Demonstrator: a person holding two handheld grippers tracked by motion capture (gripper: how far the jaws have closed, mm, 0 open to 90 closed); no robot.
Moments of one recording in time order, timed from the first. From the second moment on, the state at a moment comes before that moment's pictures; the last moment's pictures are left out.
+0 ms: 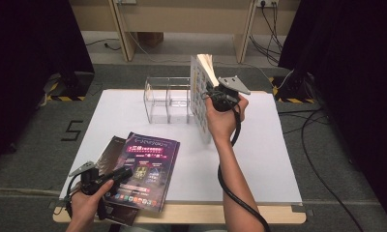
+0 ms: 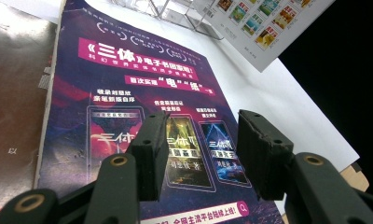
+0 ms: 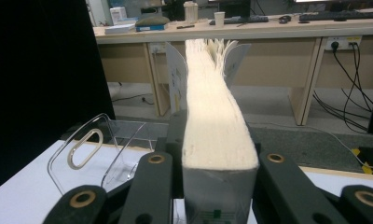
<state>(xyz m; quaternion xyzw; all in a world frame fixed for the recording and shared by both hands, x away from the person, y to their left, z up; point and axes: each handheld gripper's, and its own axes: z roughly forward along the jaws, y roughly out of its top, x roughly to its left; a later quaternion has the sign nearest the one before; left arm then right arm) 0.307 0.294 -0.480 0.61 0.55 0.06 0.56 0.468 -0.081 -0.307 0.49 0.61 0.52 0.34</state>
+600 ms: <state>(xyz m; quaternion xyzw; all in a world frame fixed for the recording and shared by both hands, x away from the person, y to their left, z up) 0.308 0.295 -0.481 0.61 0.56 0.06 0.56 0.492 -0.072 -0.306 0.50 0.60 0.52 0.34</state>
